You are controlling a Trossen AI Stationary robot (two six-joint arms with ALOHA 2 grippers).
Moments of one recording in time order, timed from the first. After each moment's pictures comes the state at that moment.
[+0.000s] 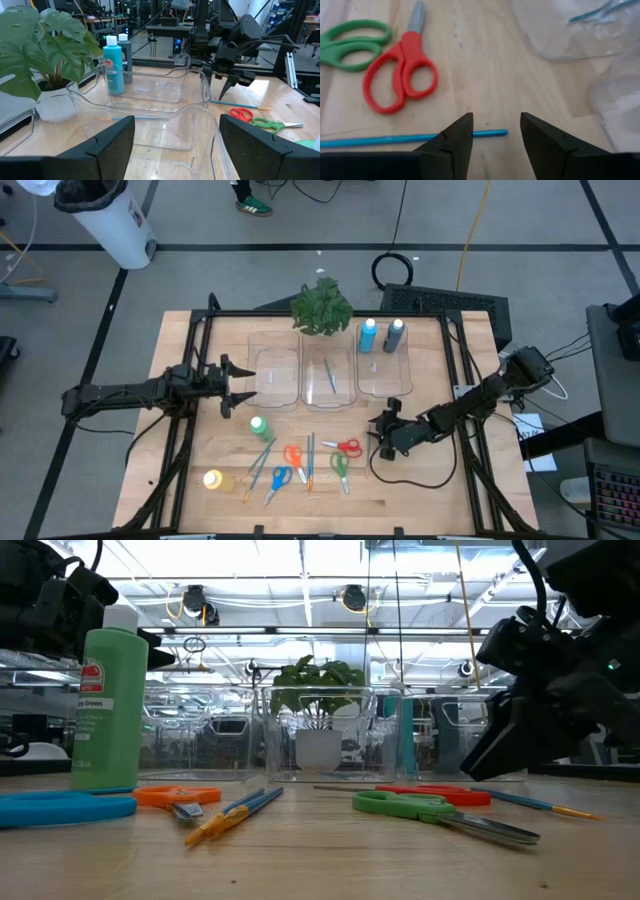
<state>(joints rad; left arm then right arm) 0.14 0.20 0.02 0.11 0.03 -0.03 0.44 1.54 0.44 0.29 0.51 0.41</state>
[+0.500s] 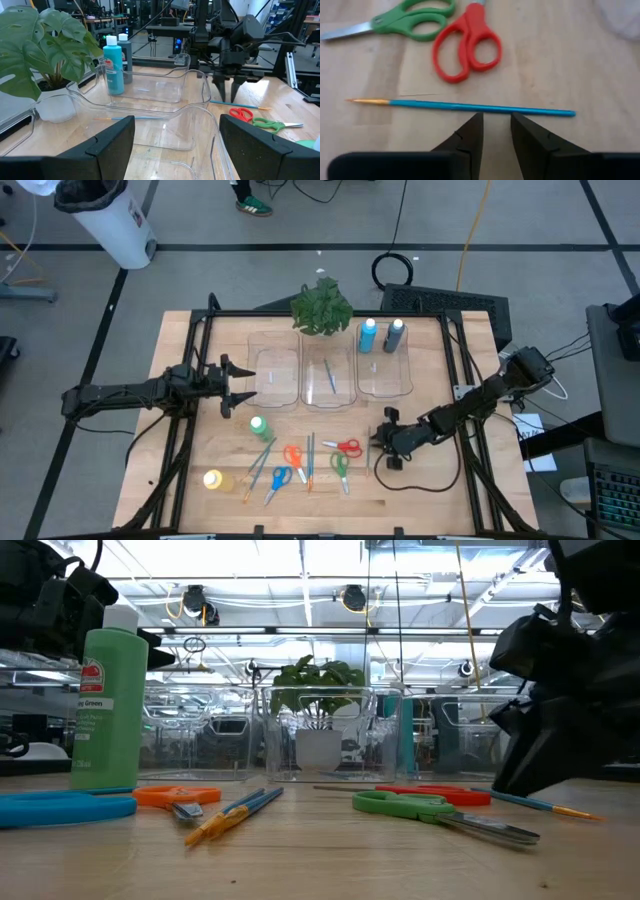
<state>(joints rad) 0.14 0.20 0.02 0.11 0.03 -0.03 0.48 1.54 0.44 0.29 0.28 0.41</state>
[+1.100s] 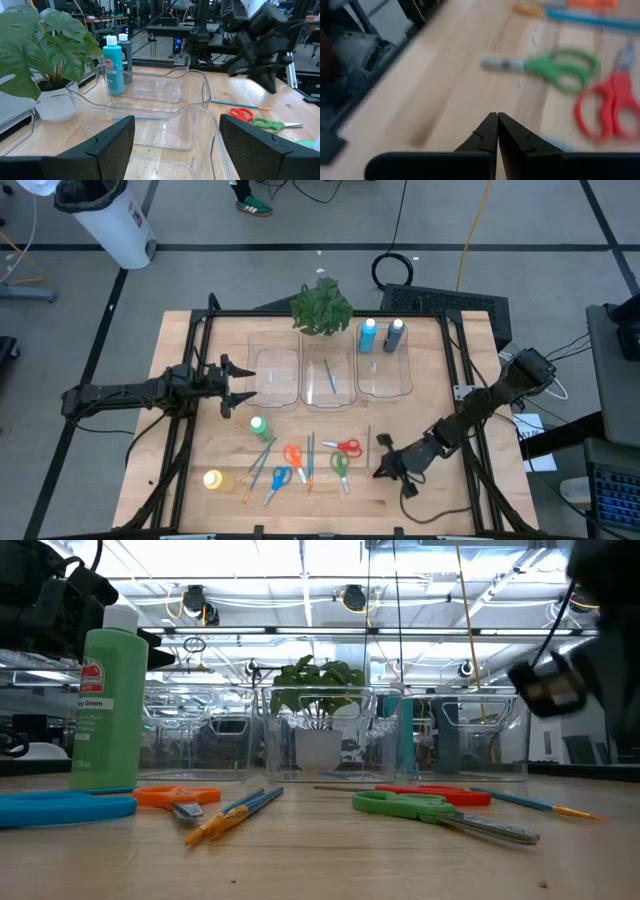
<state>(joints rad) 0.14 0.20 0.02 0.11 0.03 -0.03 0.64 1.54 0.54 0.38 0.12 0.23</state>
